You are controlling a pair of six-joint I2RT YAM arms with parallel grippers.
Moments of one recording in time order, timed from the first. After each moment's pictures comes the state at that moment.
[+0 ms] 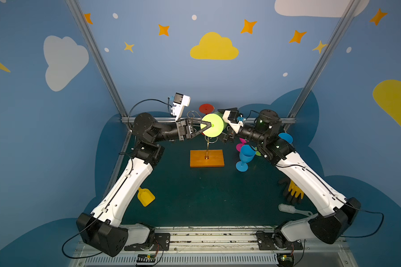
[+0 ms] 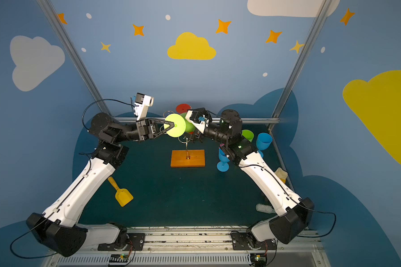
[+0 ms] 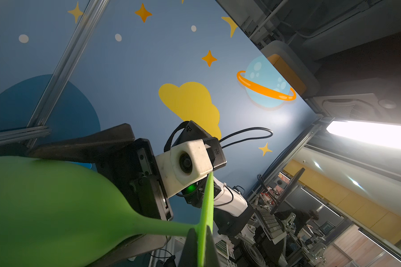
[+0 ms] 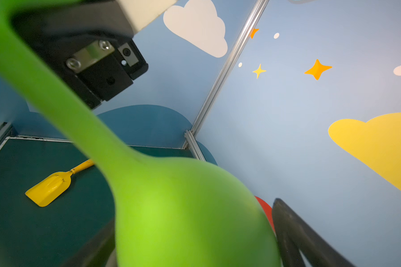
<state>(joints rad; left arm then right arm) -0.36 1.33 1.41 0.36 1.11 -1.10 0.62 1.44 1.52 -0.07 -0.54 -0.48</state>
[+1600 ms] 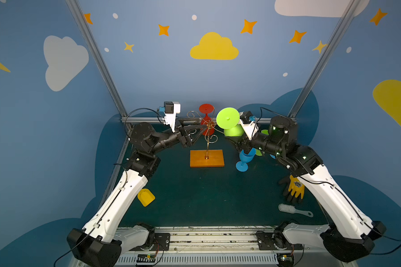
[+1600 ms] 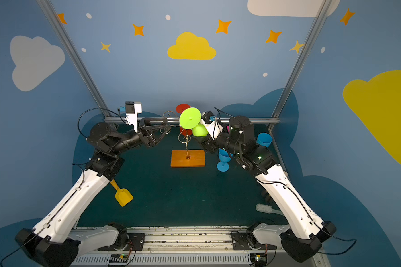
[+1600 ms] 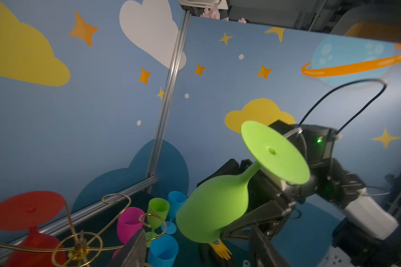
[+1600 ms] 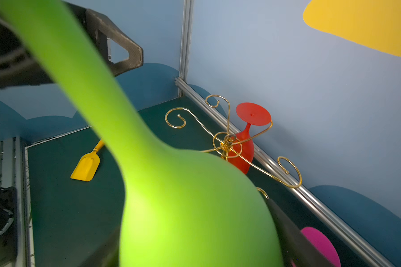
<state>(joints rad) -0.38 1.17 1.21 0.22 0.68 -0.39 0.65 1.26 1.63 -0.65 -0.23 -0.21</state>
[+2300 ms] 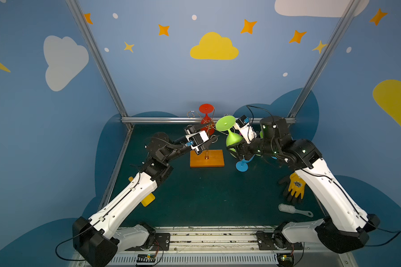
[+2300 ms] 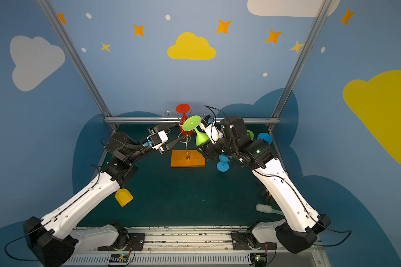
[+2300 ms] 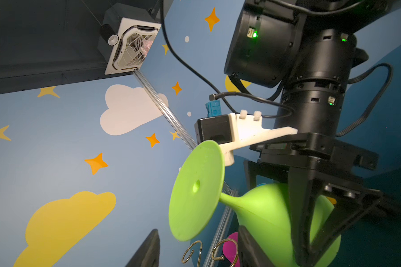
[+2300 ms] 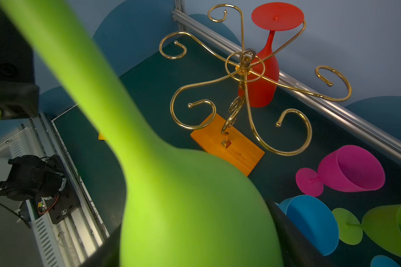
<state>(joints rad) -0.56 1.22 1.14 0.37 0.54 0.54 0.69 1.36 1.74 -0.99 -0.18 -0.07</state>
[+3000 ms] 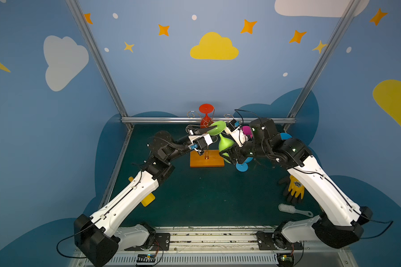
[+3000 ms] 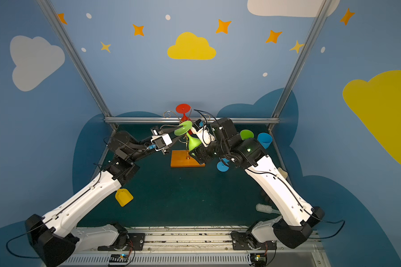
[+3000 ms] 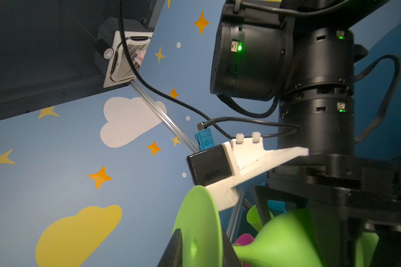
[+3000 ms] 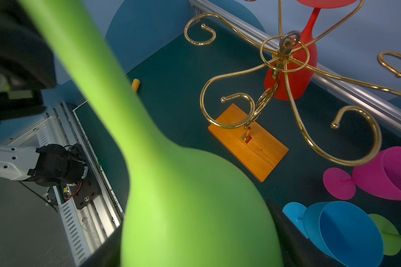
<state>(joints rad) -0.58 1.23 1.17 0.36 0.54 0.62 0.76 1.39 1.75 -1.01 -0.20 -0.03</state>
